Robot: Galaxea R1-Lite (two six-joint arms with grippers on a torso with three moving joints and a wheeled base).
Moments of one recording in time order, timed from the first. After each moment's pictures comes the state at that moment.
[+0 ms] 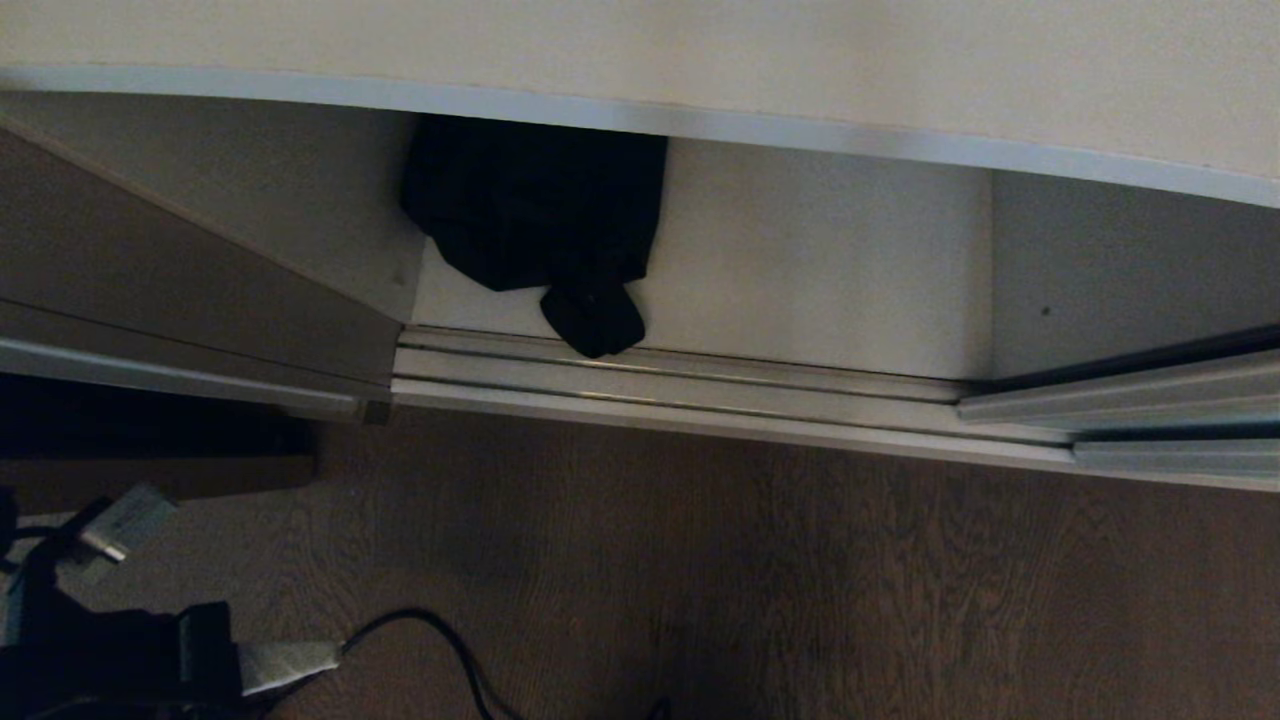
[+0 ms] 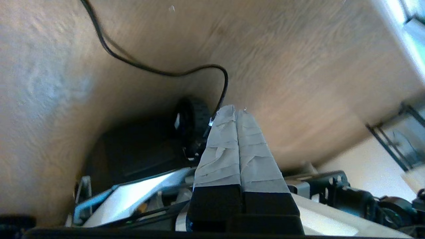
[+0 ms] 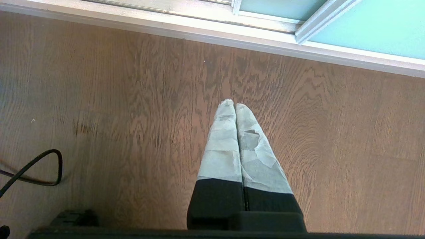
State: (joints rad) left arm -0.04 1.11 -0.53 0.12 -0.48 -0.46; right arm 0.00 0.00 0.00 0.00 0.00 0.02
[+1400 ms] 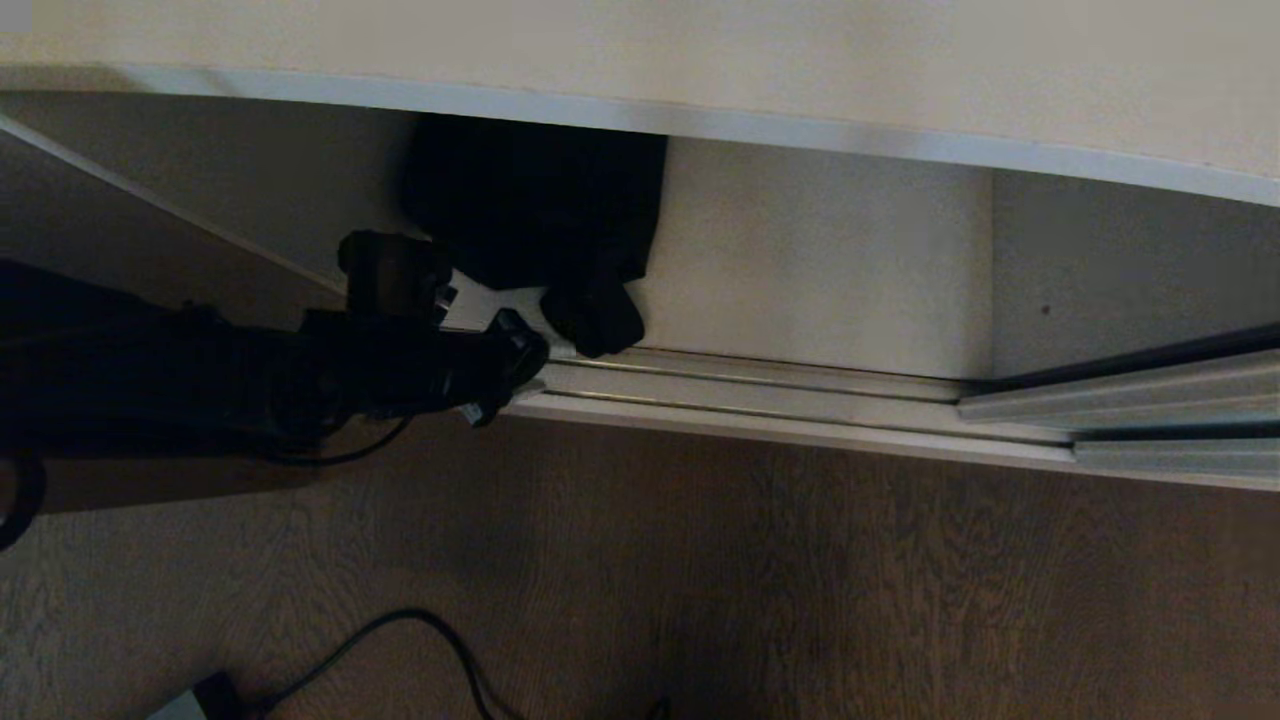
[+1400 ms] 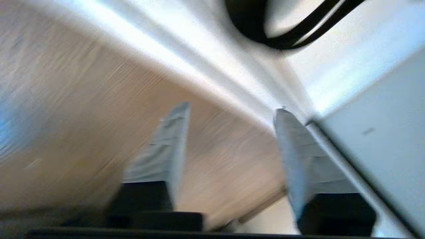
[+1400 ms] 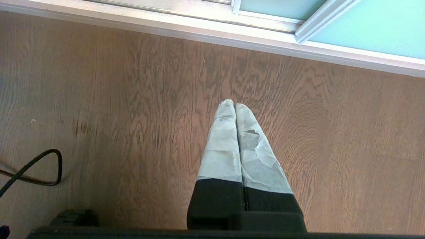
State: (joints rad) left arm -0.27 1.95 -1.32 -0.29 -0.32 -0.93; right arm 0.00 0.00 0.00 0.00 0.00 0.02
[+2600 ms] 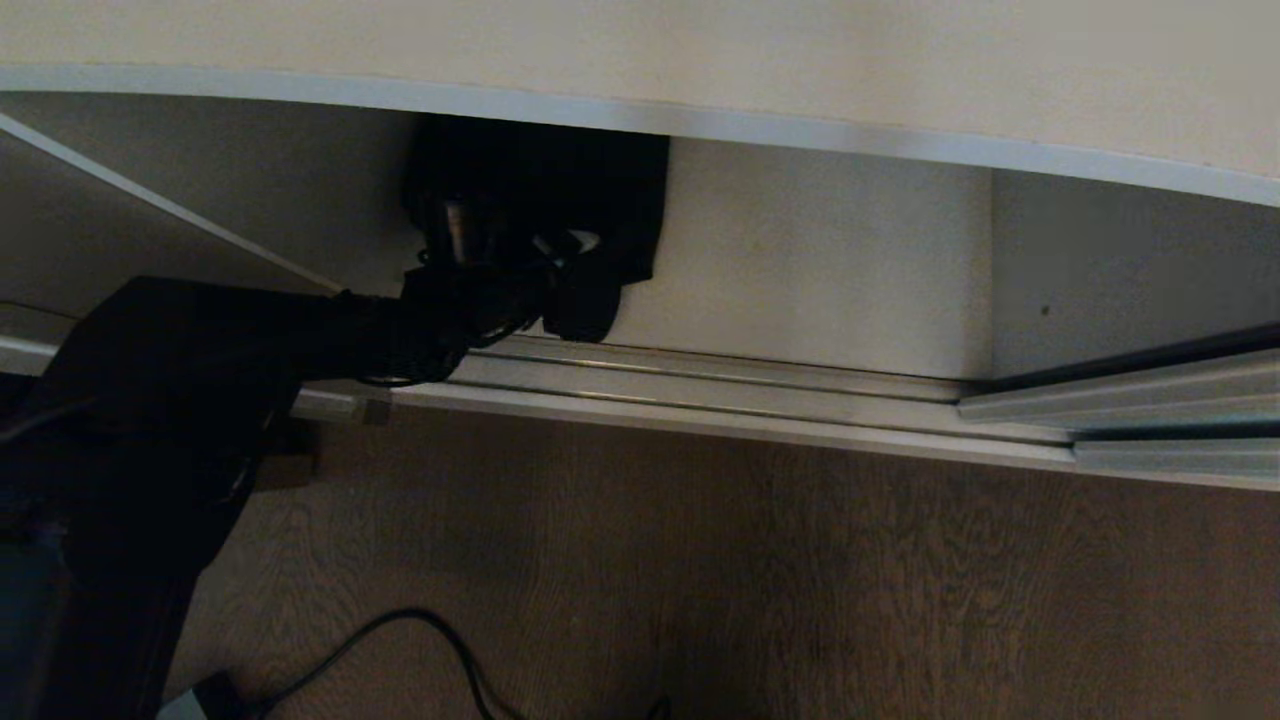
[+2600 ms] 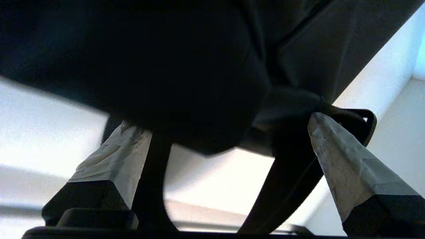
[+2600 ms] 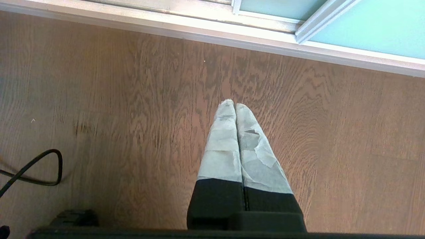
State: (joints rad) left arm -0.27 2.32 -1.91 -0.42 -0.12 -0.88; right arm 0.00 0.00 0.00 0.00 0.00 0.02
